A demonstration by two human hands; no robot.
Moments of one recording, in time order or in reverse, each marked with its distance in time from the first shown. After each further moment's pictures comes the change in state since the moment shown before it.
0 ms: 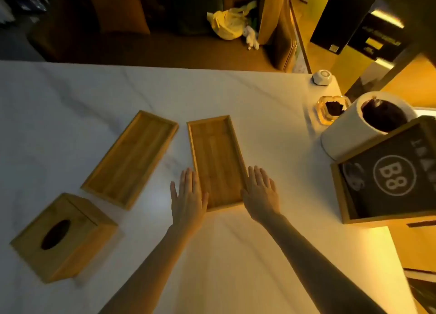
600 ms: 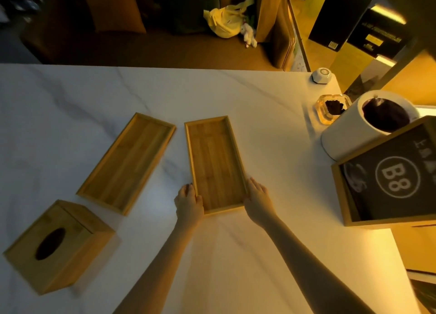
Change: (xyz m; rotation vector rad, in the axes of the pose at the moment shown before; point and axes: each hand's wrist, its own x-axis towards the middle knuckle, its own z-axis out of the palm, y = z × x) left_hand 0.010 0.004 0.004 -0.604 -0.203 -0.356; right_hand -0.003 -0.005 -0.007 0.357 -0.184 0.101
